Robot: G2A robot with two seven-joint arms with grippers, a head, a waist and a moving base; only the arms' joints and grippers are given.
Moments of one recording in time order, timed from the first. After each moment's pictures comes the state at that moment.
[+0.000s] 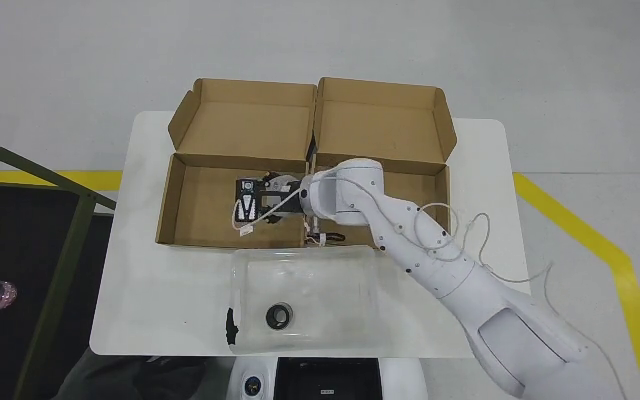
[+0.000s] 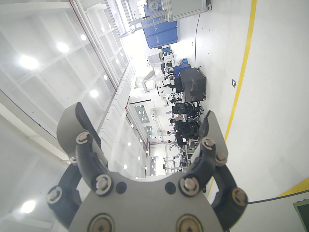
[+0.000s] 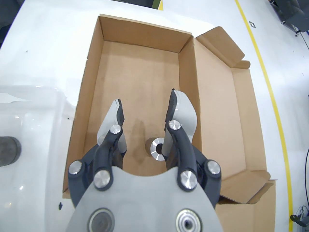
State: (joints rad) left arm -0.29 -0.19 -0.48 -1.38 1.96 -0.31 0.15; right arm -0.60 -1.46 0.68 -1.34 -1.35 -0.76 0.38
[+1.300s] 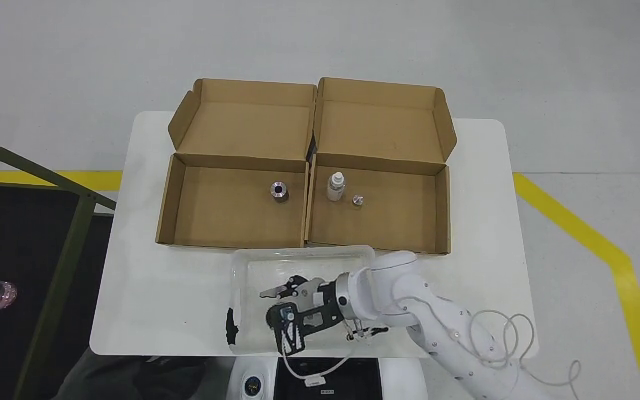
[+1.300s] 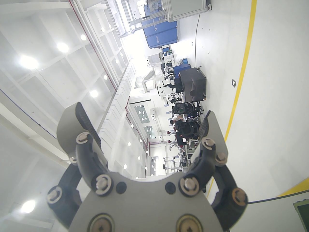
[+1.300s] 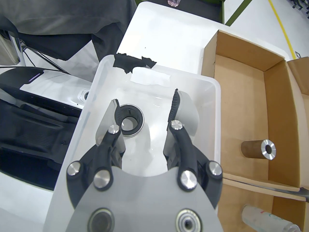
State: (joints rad) left arm -0.29 -0.19 -0.48 -1.38 1.96 -0.31 0.15; right arm -1.11 -1.26 0.80 -1.86 -1.39 -1.01 0.48
